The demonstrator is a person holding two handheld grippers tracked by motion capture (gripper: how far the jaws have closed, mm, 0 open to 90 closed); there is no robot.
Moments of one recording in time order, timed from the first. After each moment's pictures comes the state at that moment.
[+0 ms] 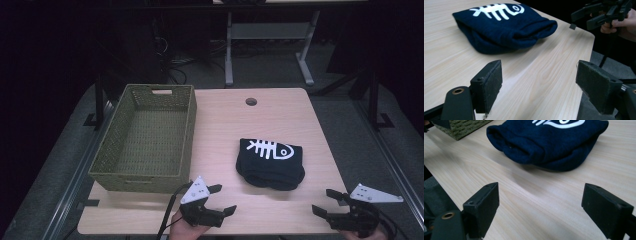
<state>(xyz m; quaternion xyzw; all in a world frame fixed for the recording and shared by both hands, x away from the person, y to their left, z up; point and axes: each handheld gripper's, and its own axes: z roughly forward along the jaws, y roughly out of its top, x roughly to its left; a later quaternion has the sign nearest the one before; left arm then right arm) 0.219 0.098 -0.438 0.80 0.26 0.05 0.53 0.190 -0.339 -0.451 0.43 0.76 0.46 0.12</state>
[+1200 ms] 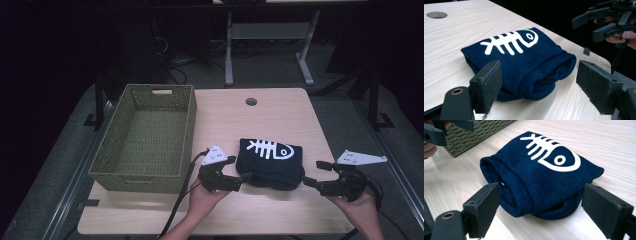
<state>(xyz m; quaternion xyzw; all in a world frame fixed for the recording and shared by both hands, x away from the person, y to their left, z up) 0.290 0.054 -0.412 0.79 0.29 0.05 0.54 0.259 -0.320 -0.408 0.41 0.78 0.46 0.11</state>
